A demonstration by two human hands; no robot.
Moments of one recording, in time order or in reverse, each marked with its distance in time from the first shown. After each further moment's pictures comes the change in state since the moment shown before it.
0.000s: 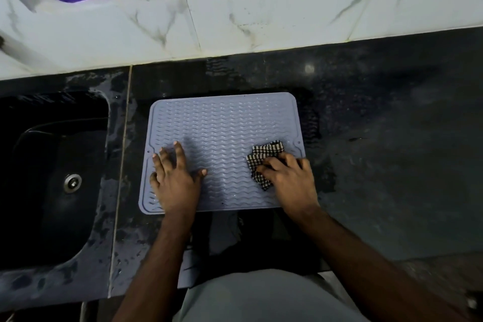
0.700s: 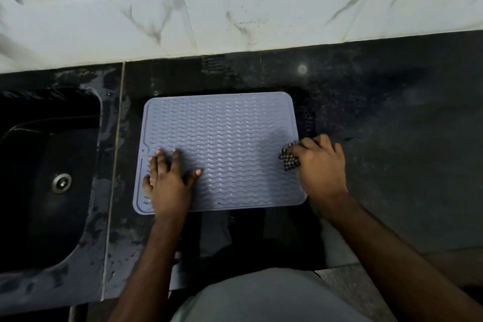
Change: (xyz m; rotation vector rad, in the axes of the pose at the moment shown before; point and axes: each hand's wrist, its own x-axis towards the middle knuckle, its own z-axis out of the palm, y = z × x) left_hand 0.001 -0.018 0.006 -0.106 -0.033 0.031; right_hand 0.010 0.041 -0.051 -0.080 -0.031 0.210
